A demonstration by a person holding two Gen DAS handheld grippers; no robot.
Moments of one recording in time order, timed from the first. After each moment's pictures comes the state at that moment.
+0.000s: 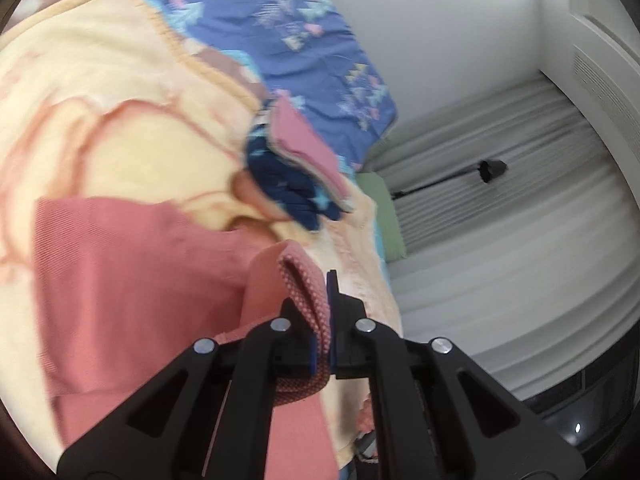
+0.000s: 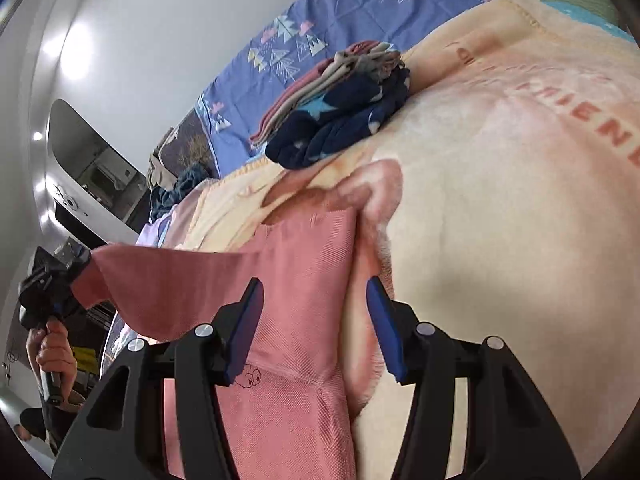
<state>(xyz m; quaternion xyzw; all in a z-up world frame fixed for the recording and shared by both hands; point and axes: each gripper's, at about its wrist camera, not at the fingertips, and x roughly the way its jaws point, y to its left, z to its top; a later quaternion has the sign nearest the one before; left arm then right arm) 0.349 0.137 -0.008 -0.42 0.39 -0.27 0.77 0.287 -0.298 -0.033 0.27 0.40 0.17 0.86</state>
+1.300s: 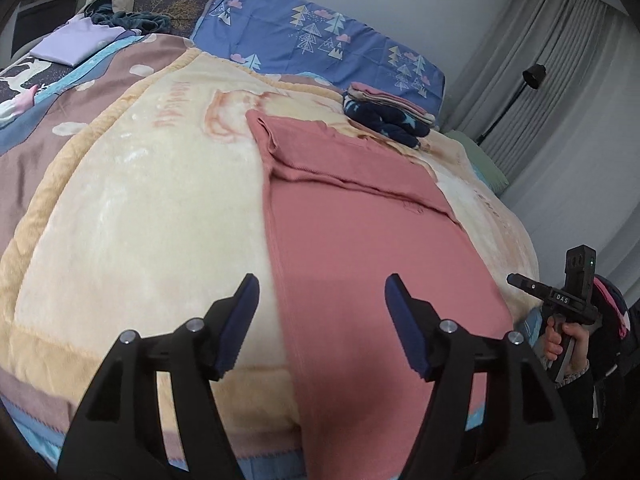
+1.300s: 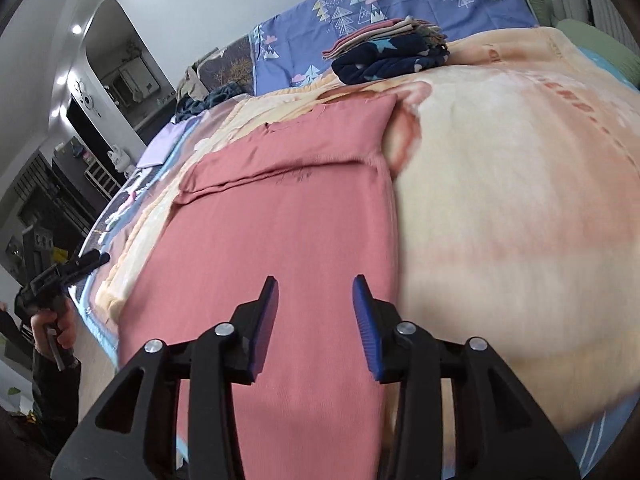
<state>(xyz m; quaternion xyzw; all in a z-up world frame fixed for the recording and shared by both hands) 0.059 0.182 -0.068 -0.17 0.37 -0.15 0.90 0.067 -0.272 -0.031 0.15 0.42 0.22 0.87</state>
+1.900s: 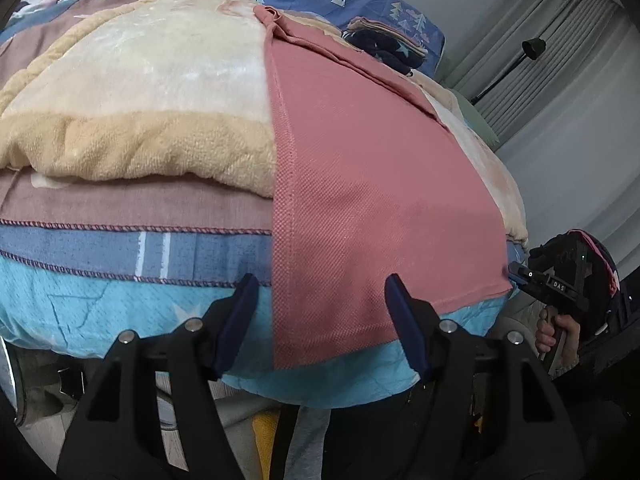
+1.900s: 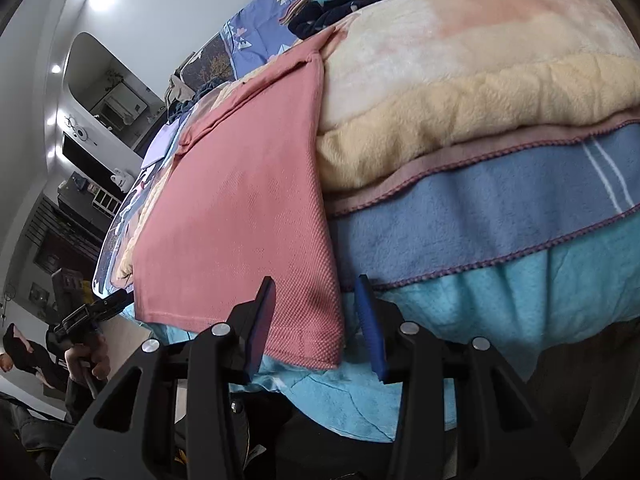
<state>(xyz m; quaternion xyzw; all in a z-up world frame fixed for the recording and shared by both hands) -0.038 0.156 -0.156 -0.21 0.44 -0.17 0.86 -0.032 -0.308 -0.096 0.21 0.47 0.20 0.84</state>
